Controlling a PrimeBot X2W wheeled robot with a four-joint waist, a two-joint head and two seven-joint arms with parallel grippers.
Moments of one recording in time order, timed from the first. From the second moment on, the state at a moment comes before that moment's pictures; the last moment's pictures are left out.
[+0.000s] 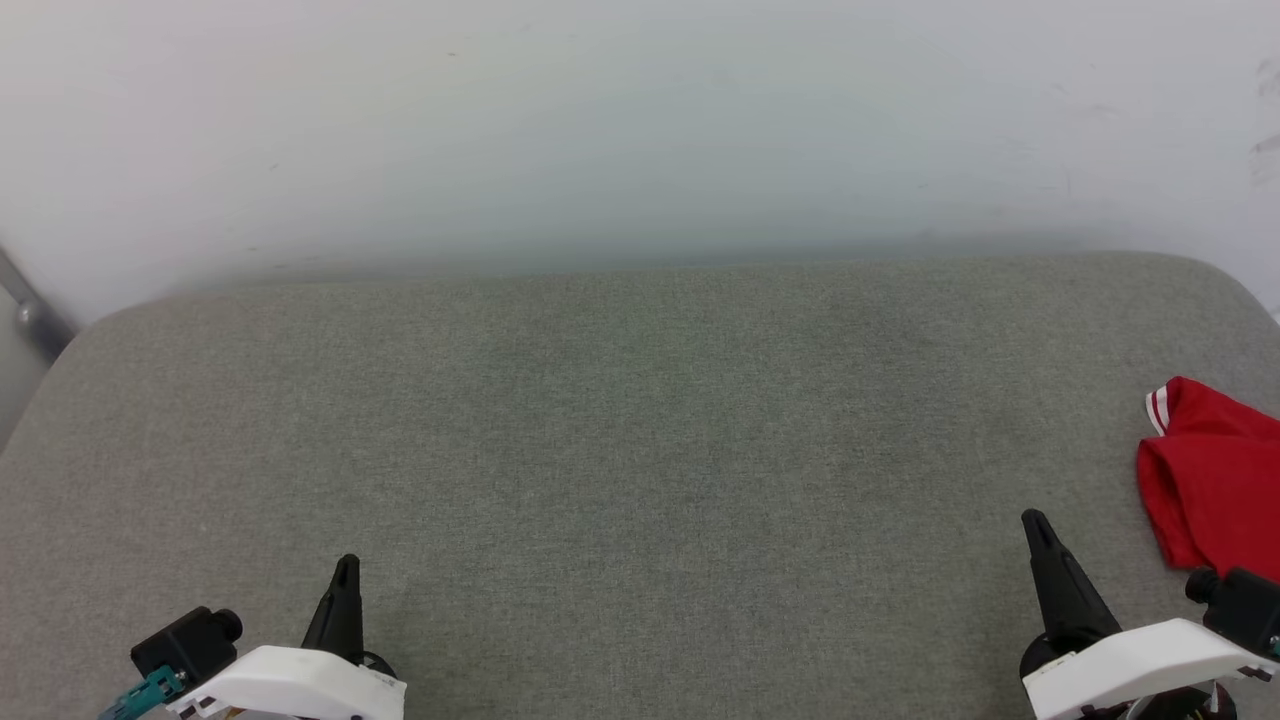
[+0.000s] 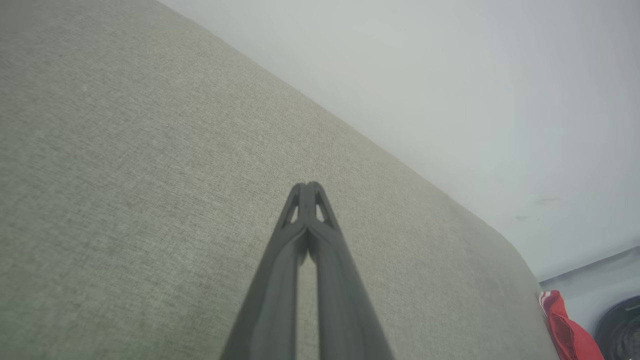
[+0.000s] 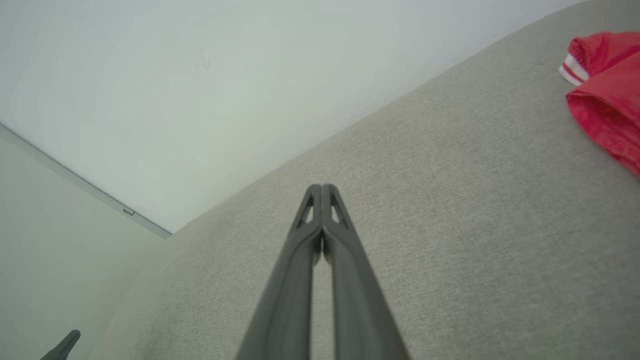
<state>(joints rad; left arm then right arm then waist) 0.00 0.18 -0.09 0.25 -0.83 0.01 -0.12 0.04 -0.06 -0.04 0.11 0.66 0.13 0.02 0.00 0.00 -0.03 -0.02</state>
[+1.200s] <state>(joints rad) -0.05 0.12 0.01 0.25 -1.20 -0.06 -0.01 -0.03 -0.06 -0.07 0.17 1.12 0.13 0.06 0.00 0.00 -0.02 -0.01</state>
